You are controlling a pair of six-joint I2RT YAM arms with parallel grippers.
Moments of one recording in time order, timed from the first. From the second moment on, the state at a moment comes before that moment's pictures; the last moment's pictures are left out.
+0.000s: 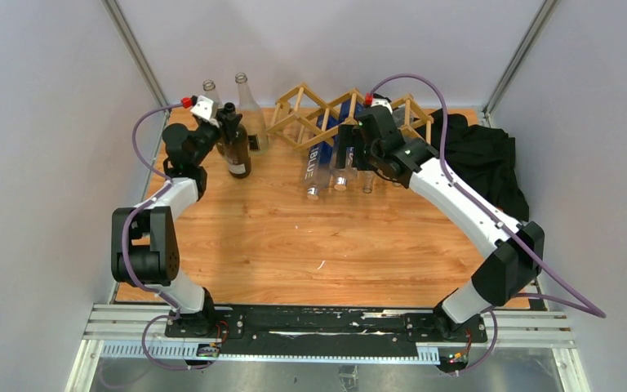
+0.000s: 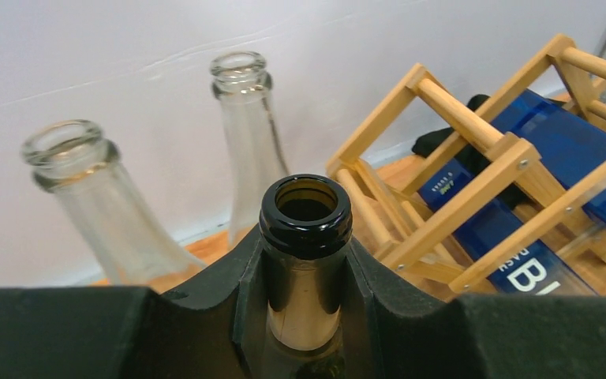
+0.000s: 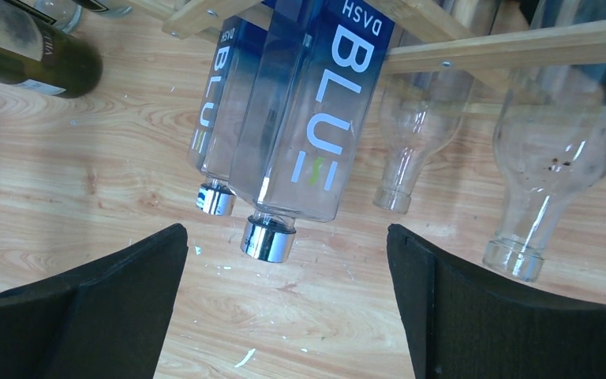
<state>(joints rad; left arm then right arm) 0.04 1.58 0.92 0.84 0.54 0.00 0.63 1.52 1.50 -0.66 0.25 0.46</state>
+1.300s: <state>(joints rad) 0.20 1.32 1.28 -0.02 0.58 0.09 0.55 1.79 1.48 -0.46 0.16 0.63</state>
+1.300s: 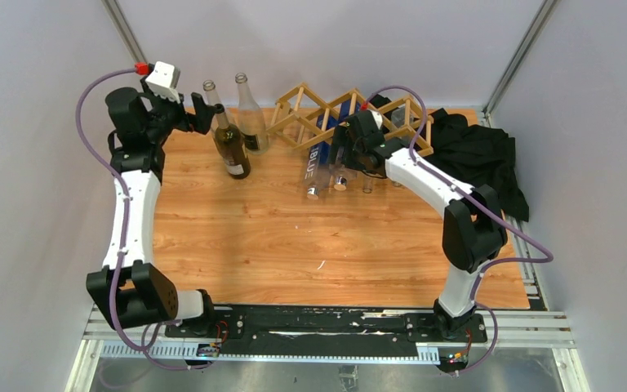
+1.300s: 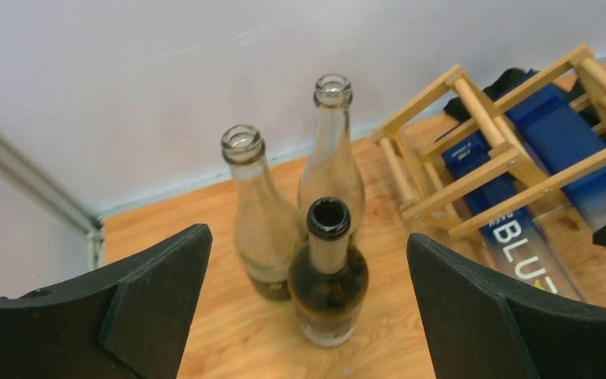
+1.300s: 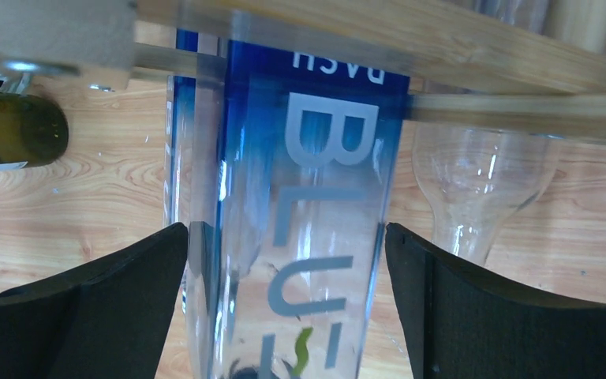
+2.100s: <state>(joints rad) 0.25 1.15 1.29 -0.65 0.61 0.30 0.51 1.70 1.24 -0.24 -0.02 0.72</state>
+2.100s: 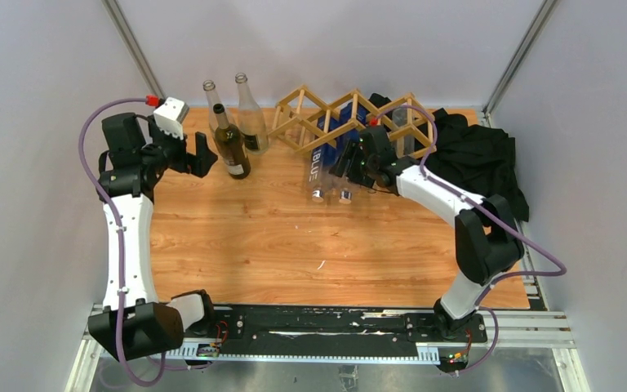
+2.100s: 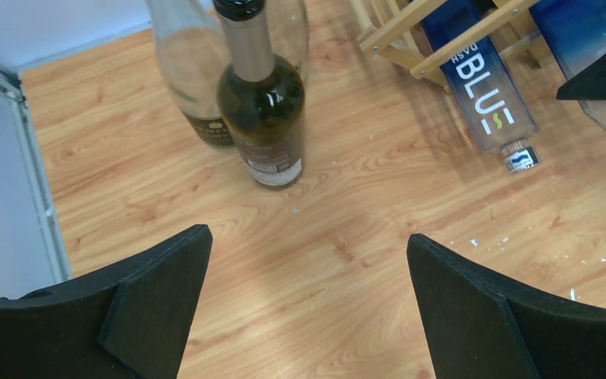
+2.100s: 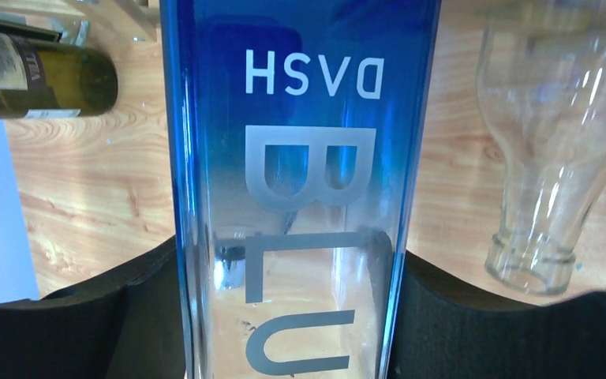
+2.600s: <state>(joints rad) 0.25 1.08 1.28 -0.72 0.73 0.42 0.69 1.40 1.03 -0.35 0.05 0.78</state>
